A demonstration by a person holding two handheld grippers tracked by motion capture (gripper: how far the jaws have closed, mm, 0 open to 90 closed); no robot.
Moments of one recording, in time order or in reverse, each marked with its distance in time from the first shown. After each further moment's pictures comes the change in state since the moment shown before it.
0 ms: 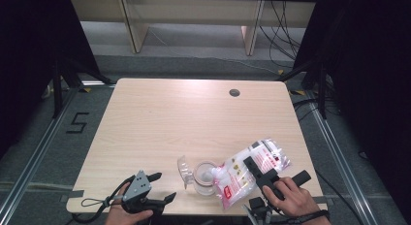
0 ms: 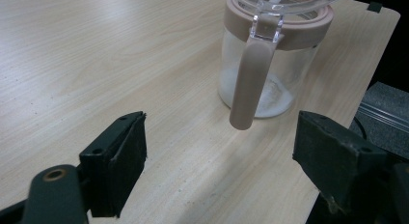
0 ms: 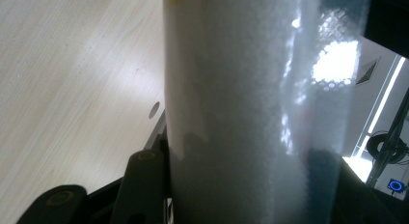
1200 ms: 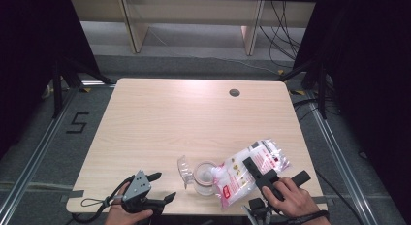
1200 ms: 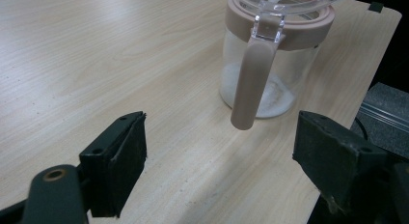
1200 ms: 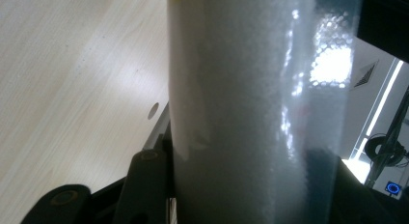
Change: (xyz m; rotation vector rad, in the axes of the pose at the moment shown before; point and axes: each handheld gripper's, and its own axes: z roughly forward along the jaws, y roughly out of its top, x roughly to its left) left arm 0.000 0.000 0.000 -0.007 -0.004 0.000; right arm 0.002 0.002 -0.001 0.001 0.001 0.005
